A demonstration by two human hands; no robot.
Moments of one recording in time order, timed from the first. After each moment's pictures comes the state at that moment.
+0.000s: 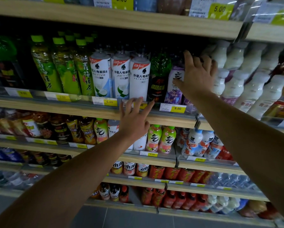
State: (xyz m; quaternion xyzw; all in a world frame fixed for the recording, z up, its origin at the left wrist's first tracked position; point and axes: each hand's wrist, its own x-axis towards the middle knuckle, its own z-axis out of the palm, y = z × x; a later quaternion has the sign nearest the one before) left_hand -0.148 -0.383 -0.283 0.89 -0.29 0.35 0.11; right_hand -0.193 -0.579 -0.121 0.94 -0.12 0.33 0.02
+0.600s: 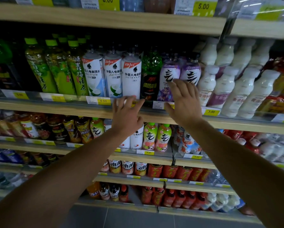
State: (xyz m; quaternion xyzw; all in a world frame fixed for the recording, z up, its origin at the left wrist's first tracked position) left_hand -0.151 -0.383 -0.270 0.89 -0.29 0.33 0.11; right_hand -0.231 -0.593 -0.200 0.92 0.03 0.39 0.01
